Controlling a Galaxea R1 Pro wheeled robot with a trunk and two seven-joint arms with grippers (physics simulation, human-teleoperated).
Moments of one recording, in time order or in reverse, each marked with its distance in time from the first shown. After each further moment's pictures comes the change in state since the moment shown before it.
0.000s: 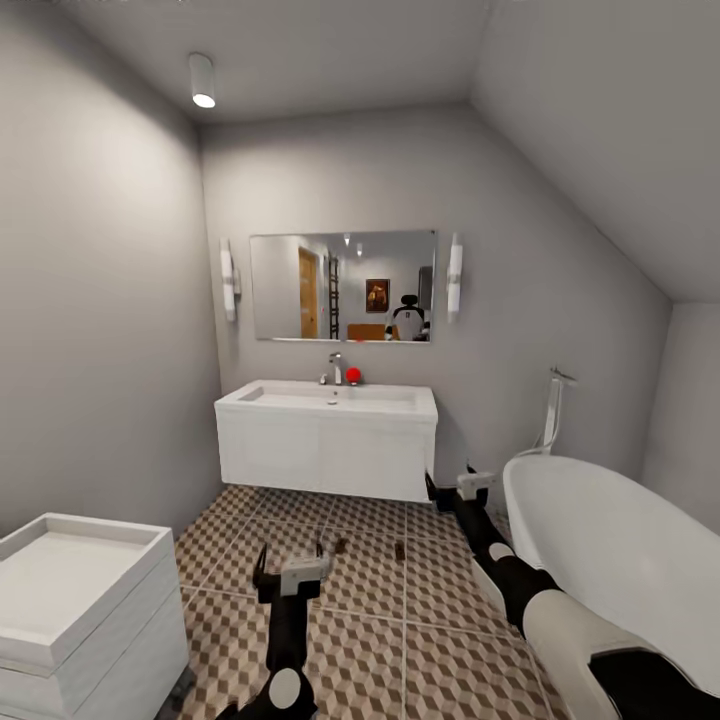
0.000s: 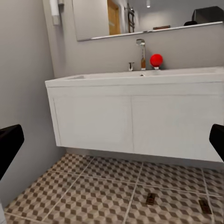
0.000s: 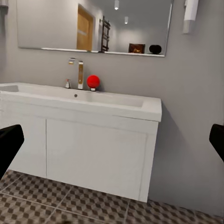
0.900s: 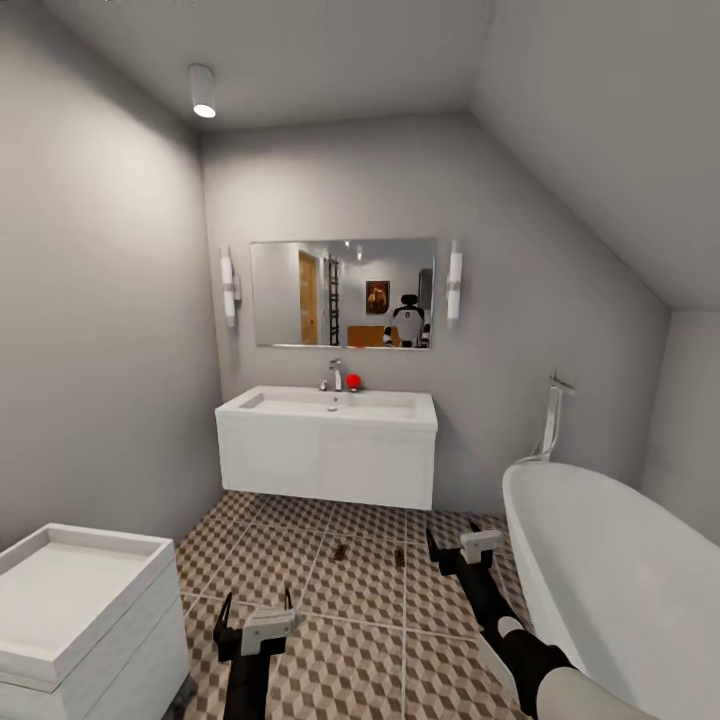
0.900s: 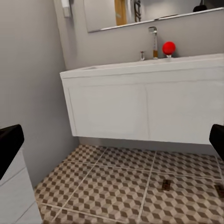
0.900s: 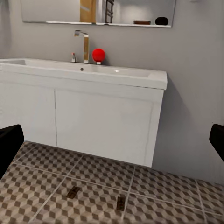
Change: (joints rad) left arm 0.125 0.100 0.002 0.027 0.002 -0.135 -0.002; right arm 0.184 0.004 0.002 0.000 0.006 -0.087 -0.001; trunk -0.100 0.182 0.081
